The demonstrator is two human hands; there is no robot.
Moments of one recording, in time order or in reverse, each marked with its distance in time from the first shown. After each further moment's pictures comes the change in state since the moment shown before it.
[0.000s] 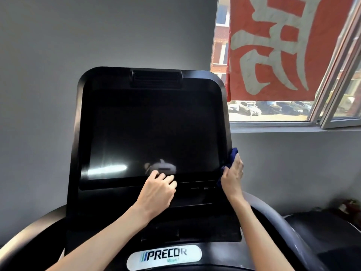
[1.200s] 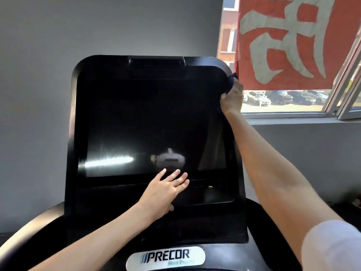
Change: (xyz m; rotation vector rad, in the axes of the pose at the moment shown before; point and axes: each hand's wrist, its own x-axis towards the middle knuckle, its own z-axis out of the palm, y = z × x) left_hand 0.007 0.003 0.012 -0.098 -0.330 0.054; right_hand 0.186 -0.118 0.019 -0.007 0.123 -0.199
